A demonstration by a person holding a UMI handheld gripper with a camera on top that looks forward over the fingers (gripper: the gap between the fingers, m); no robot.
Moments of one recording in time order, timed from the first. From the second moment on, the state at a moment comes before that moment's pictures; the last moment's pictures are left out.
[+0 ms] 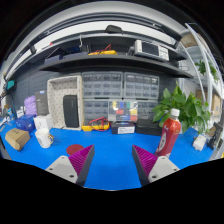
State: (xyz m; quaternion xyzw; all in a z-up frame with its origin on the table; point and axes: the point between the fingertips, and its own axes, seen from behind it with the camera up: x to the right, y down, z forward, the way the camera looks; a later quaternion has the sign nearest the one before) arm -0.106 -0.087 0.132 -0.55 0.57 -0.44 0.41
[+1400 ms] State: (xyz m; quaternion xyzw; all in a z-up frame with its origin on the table) arm -0.012 -0.300 0.107 -0.48 0.56 -0.53 0.42
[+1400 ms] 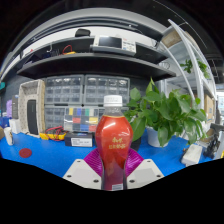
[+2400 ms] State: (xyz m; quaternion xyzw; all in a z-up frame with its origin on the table) arm 0.098 0.127 0.157 -0.73 -0.07 -0.68 0.07
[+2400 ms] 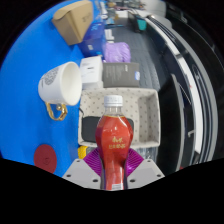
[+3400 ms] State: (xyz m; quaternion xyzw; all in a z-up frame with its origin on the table) arm 0.092 0.142 0.196 -0.71 0.08 -0.66 0.23
